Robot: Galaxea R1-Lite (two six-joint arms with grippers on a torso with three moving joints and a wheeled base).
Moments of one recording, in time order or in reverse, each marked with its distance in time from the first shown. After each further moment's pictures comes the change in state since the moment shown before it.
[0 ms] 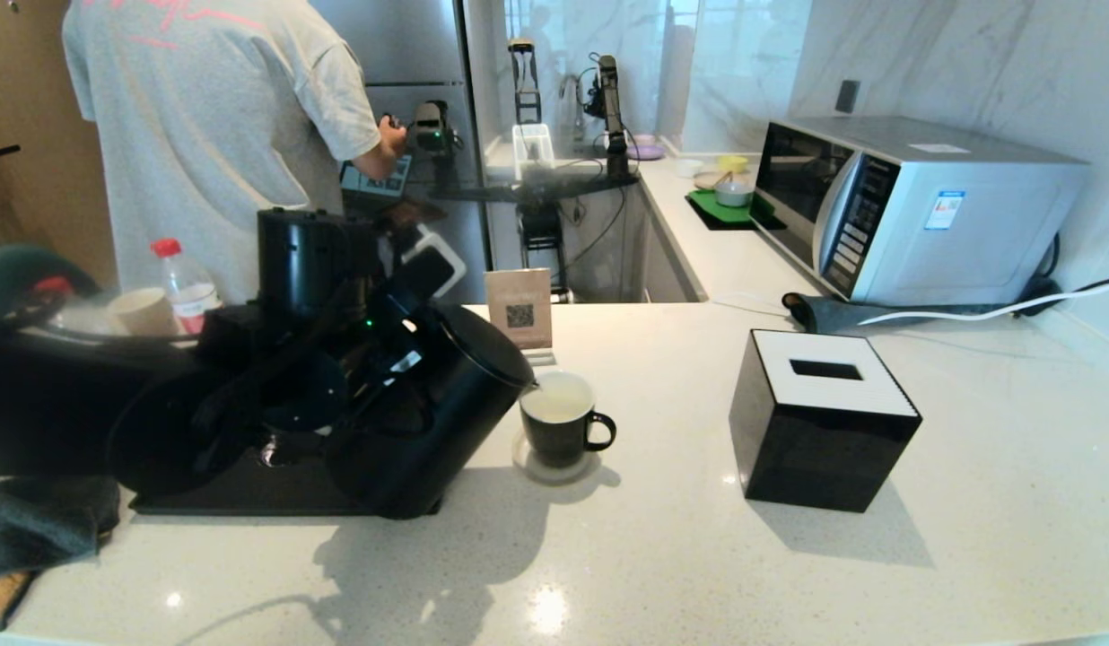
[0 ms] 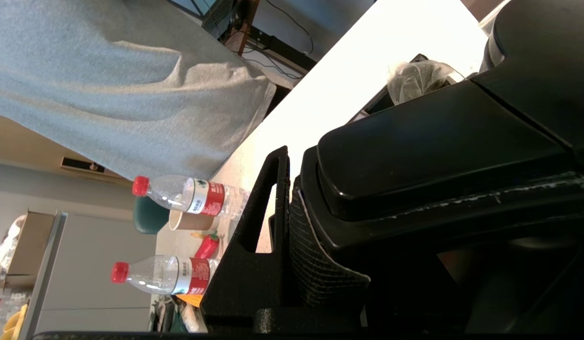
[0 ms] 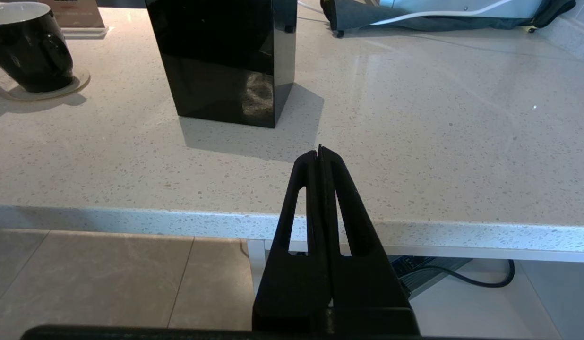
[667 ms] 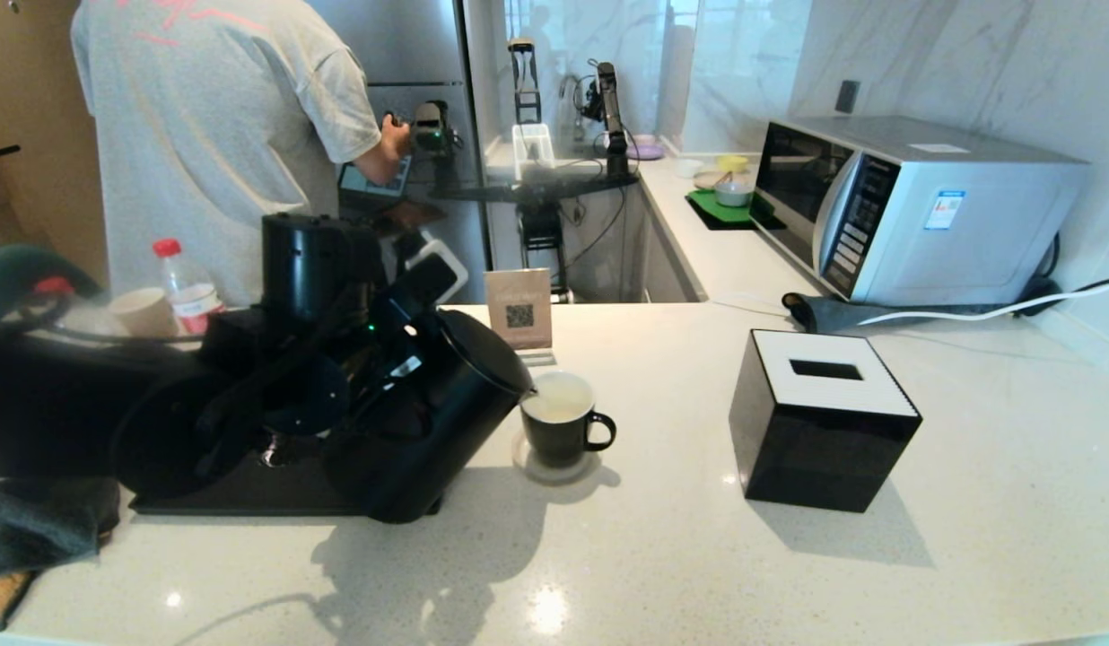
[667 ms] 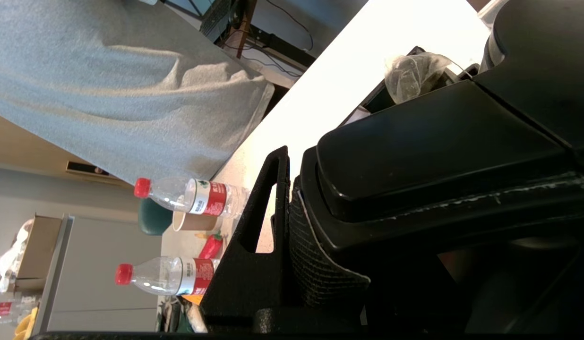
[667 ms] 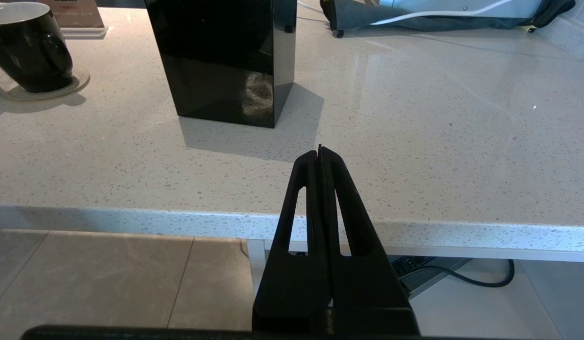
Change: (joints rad) left arm 0.000 0.004 0.006 -0.001 0.000 0.022; right arm 0.000 0.000 0.000 0.000 0.000 0.001
